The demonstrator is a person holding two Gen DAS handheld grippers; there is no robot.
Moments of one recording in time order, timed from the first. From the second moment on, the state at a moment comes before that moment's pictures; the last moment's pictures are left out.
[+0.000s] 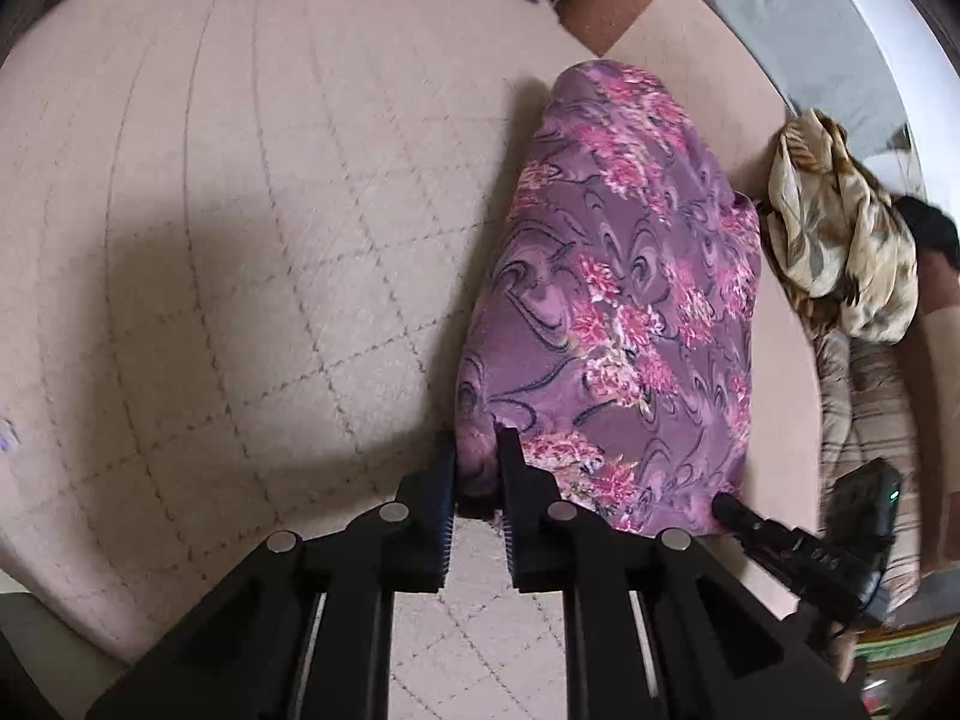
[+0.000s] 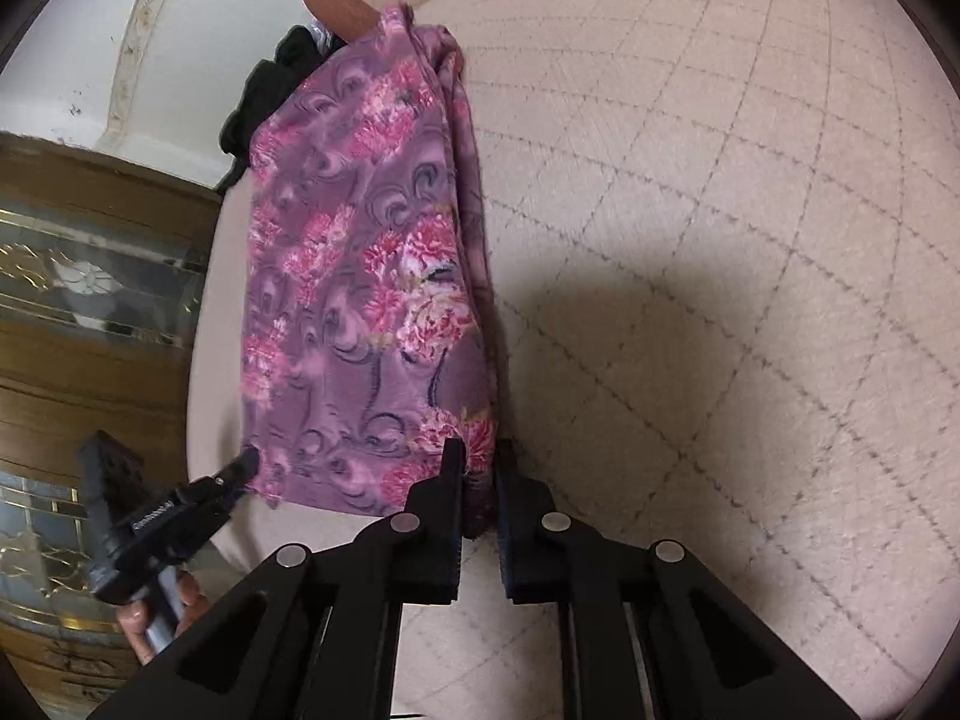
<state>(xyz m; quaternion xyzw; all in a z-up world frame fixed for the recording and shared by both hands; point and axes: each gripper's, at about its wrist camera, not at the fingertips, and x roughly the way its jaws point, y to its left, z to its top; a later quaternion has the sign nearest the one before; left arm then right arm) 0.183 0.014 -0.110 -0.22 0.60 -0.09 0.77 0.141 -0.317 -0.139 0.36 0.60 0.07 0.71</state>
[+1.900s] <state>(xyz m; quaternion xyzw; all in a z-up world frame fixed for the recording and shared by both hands) -0.051 -0.022 0.137 0.03 0.41 0.01 0.91 -0.076 -0.211 0.163 0.15 0.43 -0.03 0.89</state>
